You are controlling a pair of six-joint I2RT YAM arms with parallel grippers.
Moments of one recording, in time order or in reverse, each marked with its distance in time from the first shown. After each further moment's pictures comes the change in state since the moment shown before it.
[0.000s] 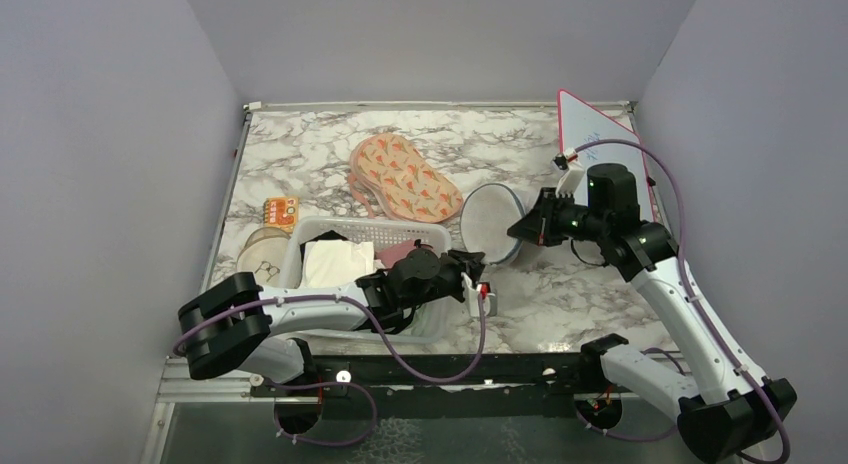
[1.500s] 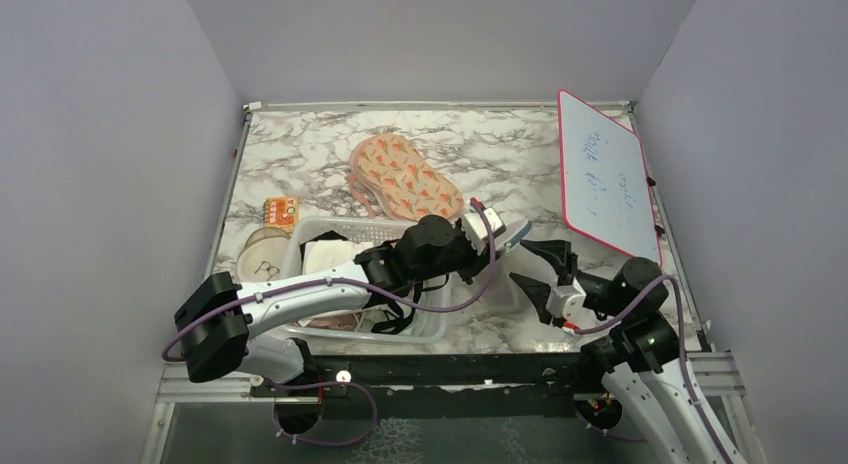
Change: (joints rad) left arm 0.044 -0.021 0.295 -0.344 -0.021 -0.900; right arm 0.032 -0.674 -0.548 0.407 -0.337 -1.338
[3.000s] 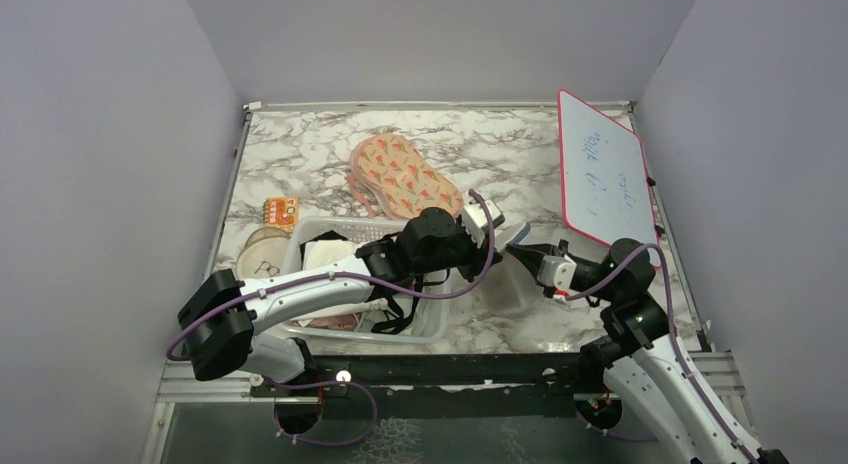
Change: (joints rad) left arm 0.034 0.032 0.031 -0.037 0.119 -0.134; right arm 0.013 0.190 -0.003 0.170 0.039 0.100
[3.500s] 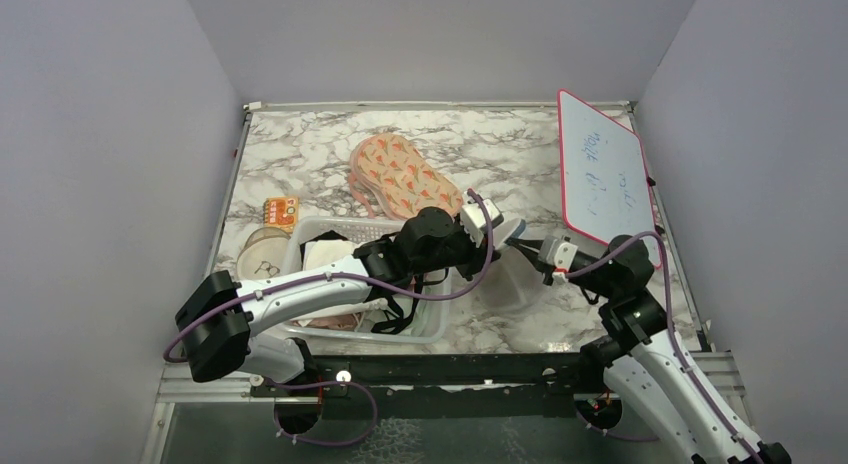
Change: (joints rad) left arm 0.000 -0.014 0.000 -0.004 -0.030 0.034; right arm 0.005 0.035 0.022 0.040 0.112 0.203
